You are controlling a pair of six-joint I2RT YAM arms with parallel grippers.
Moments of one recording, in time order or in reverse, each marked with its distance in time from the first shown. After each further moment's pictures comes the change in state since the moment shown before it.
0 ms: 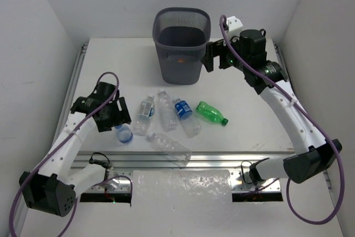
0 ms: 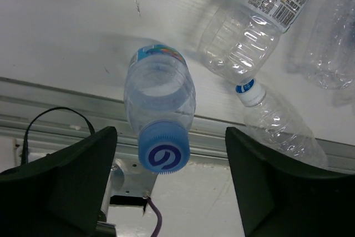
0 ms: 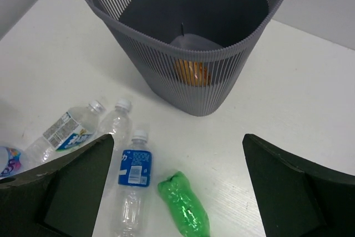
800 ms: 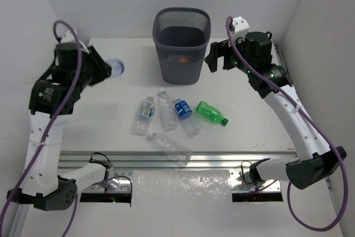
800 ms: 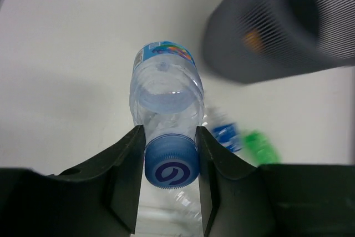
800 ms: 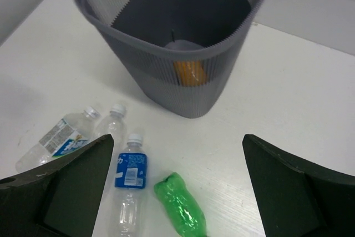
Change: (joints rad) left arm 0.000 0.061 0.623 -0.017 -0.156 -0.005; right arm -0.008 -0.063 -0.037 0.027 0.015 0.002
